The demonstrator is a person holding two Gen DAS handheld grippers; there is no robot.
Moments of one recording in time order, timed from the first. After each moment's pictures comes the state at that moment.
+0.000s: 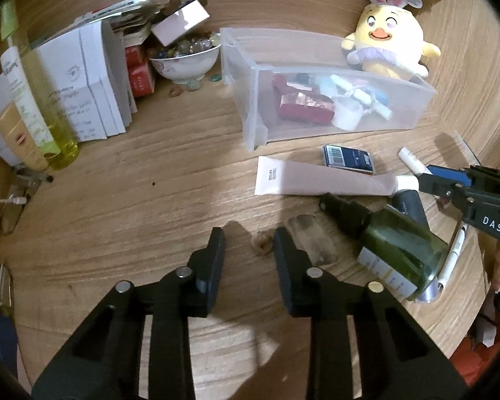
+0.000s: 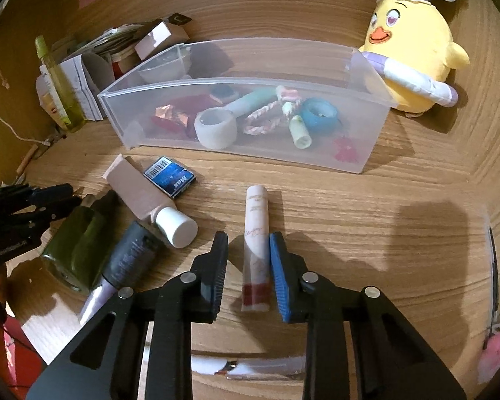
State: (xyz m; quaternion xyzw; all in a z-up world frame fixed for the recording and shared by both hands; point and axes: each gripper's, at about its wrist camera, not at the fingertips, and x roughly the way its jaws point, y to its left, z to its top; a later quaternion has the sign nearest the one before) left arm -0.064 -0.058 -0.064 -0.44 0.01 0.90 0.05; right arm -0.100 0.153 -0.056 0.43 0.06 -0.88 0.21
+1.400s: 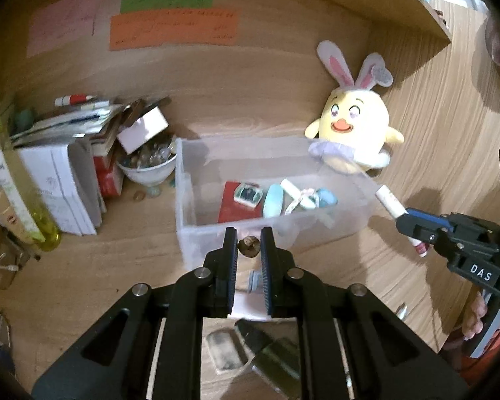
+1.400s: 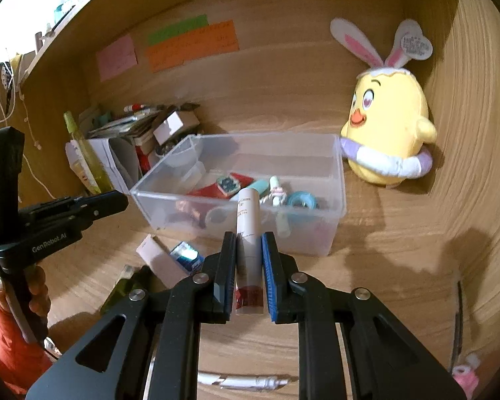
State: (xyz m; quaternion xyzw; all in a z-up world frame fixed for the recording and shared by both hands) left arm -0.093 -0.010 0.022 -0.32 -0.03 0.94 0.08; right arm -0.101 0.193 0.026 0.32 0.00 -0.92 0.24
